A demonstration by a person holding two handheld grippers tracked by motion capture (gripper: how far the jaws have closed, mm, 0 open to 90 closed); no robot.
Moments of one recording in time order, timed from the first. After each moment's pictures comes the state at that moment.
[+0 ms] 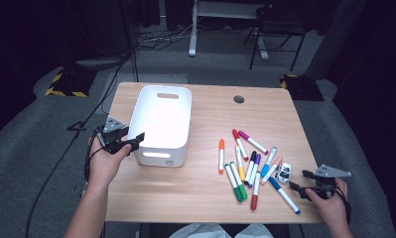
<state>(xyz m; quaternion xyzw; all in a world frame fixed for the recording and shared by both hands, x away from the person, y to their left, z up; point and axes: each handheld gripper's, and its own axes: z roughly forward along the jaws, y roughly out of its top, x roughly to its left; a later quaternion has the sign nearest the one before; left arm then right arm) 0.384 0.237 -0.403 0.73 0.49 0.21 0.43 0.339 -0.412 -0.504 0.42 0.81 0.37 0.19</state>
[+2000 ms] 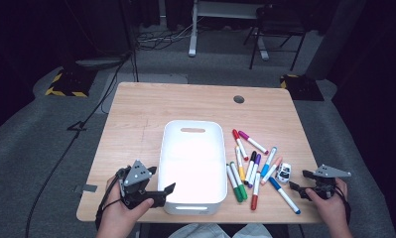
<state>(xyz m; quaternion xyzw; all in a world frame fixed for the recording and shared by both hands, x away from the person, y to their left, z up) 0.263 0.163 -0.385 0.79 0.40 0.15 0.45 0.339 -0.412 -0.504 0.42 0.81 0.37 0.19</state>
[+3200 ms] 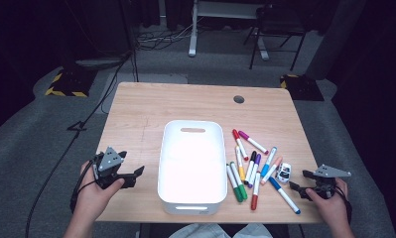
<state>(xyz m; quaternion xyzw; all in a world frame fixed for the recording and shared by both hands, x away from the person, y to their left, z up) 0.311 0.243 -0.429 0.80 0.40 0.21 0.40 0.339 -0.412 -0.504 0.42 0.81 0.36 0.19</state>
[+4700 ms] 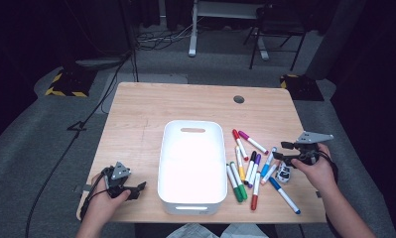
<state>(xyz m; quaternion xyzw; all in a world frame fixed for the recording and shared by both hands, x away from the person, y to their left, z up) 0.315 0.242 -0.504 0.82 0.43 0.16 0.33 0.418 -0.352 -0.437 0.33 0.84 0.40 0.17</state>
